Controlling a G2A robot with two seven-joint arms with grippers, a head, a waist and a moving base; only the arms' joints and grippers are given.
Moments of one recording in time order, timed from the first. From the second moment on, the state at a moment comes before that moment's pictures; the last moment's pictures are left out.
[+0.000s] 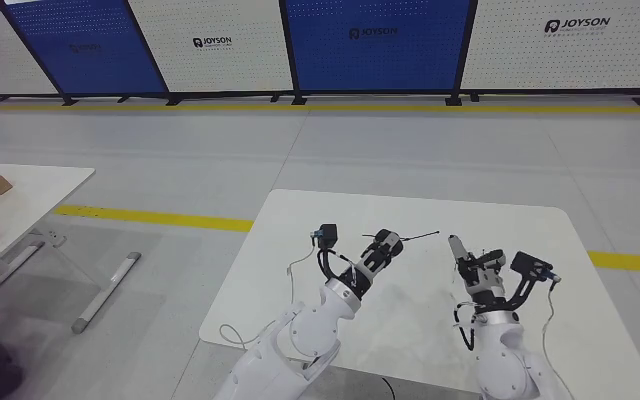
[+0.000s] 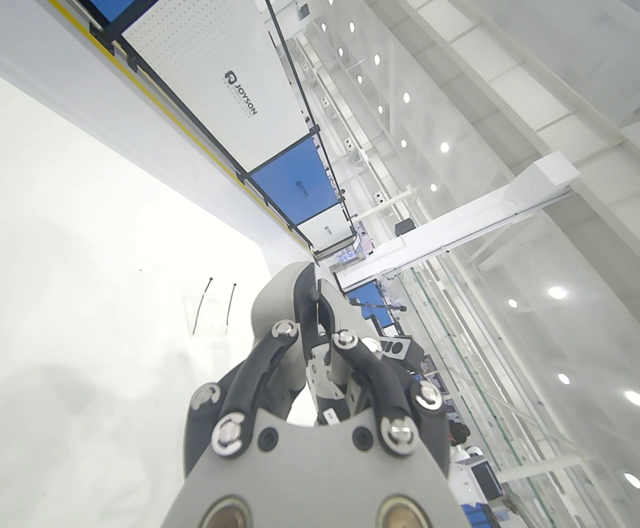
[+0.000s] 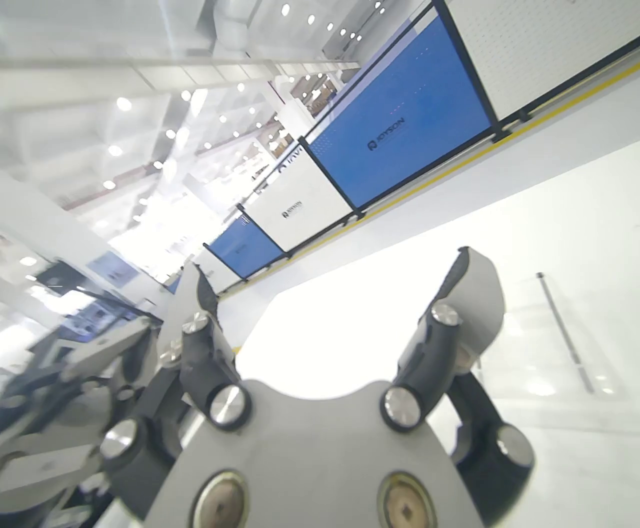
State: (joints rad) left arm 1.42 -1.34 -1.02 -1.82 0.09 0.08 0.02; right arm -1.53 -1.36 1.30 -1.74 -0.85 0.06 -0.03
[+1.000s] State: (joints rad) left arm 1.43 -1.35 -1.04 -1.86 -0.11 0.16 -0.02; right arm -1.39 -1.30 1.39 -1.66 -1.04 -0.34 0.36
